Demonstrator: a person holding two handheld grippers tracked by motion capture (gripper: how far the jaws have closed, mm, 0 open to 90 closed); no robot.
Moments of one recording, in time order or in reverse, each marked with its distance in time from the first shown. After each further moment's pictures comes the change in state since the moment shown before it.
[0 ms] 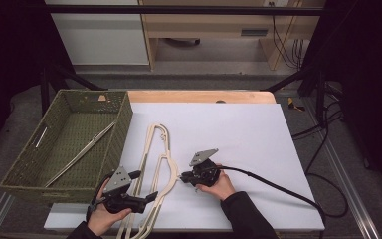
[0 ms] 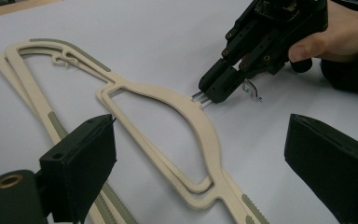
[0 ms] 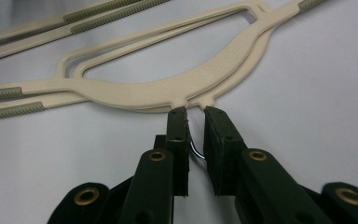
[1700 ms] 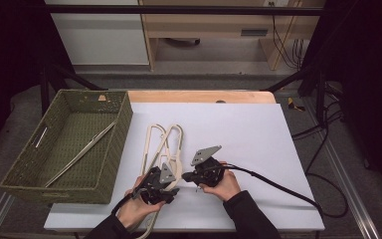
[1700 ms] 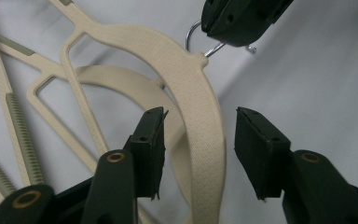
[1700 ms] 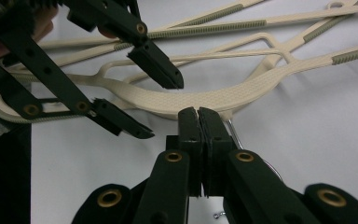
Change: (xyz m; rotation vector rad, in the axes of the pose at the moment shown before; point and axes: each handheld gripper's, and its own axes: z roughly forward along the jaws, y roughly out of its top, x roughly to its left) left arm -0.041 0.032 0.084 0.374 0.080 0.157; right arm 0.023 0.026 -0.039 0.030 0.004 -0.031
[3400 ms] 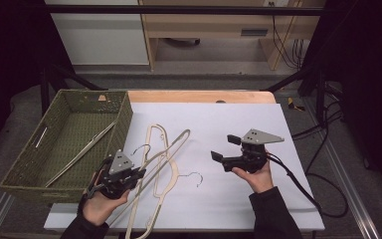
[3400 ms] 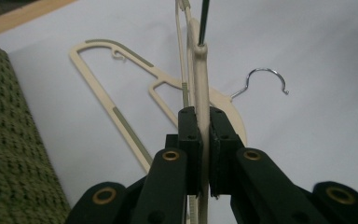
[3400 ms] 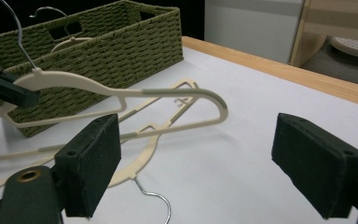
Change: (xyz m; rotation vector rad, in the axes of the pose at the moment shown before) left arm 0.045 -0.019 -0.106 -0.184 0.094 -0.195; right arm -0.027 -0.014 -0.110 -0.405 -0.298 0.193
